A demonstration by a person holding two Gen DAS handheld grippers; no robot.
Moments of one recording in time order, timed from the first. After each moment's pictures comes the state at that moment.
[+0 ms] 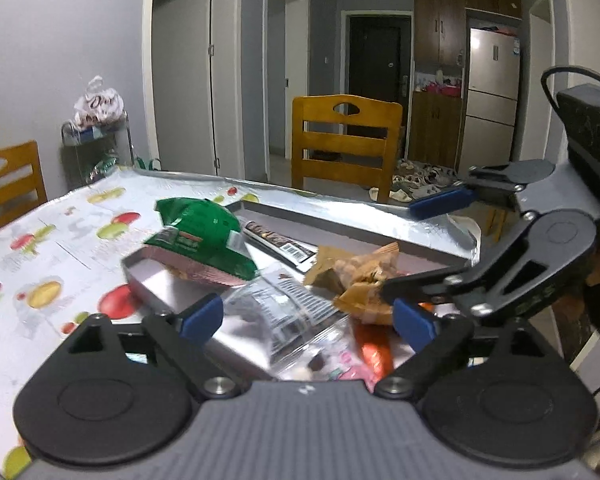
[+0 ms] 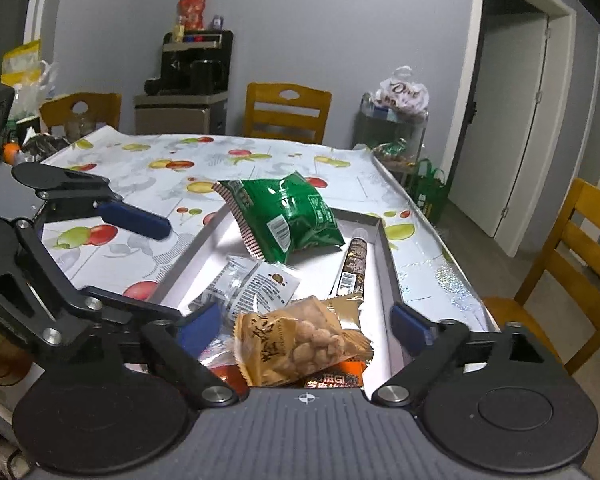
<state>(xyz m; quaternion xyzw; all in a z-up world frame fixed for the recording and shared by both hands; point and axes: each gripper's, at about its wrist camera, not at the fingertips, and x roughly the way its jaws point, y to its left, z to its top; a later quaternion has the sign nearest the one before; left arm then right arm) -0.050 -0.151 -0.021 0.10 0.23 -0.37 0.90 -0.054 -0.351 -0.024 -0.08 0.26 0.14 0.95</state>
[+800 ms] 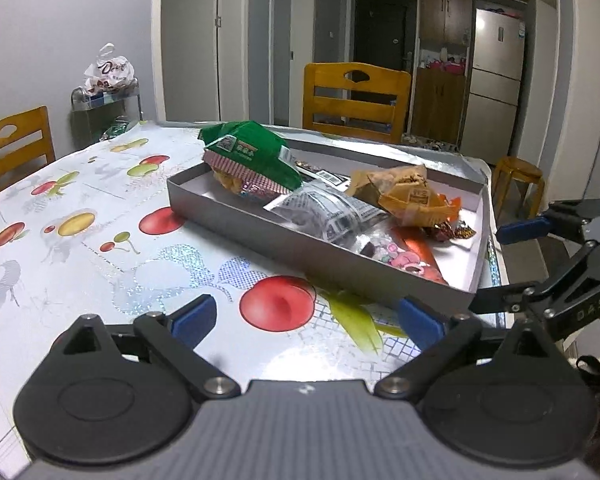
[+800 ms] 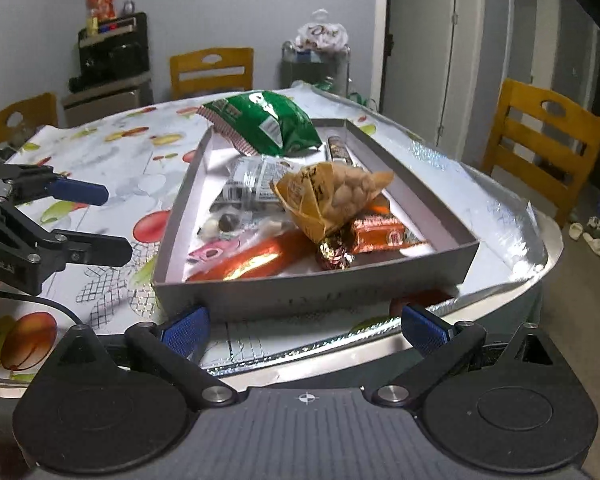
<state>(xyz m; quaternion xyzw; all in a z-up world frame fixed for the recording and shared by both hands) -0.062 -0.087 -0.059 0.11 0.27 -0.36 0.89 -0.108 -0.310 -0.079 0.00 0.33 0.01 0.94</state>
